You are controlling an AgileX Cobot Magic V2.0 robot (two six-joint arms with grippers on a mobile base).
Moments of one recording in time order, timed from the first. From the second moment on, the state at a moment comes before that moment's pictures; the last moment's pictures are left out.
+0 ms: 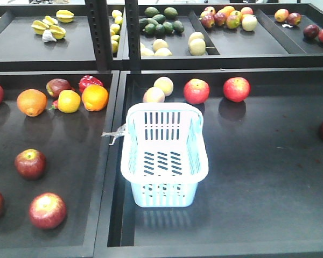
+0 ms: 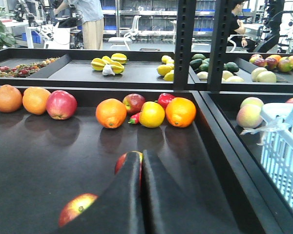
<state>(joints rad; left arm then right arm) 0.09 -0.01 0.02 0.00 0.13 -0.08 -0.01 -0.01 0.03 -0.12 0.18 0.28</state>
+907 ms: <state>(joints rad) 0.09 -0.01 0.02 0.00 0.13 -0.08 -0.01 -0.01 0.03 -0.12 0.18 0.28</state>
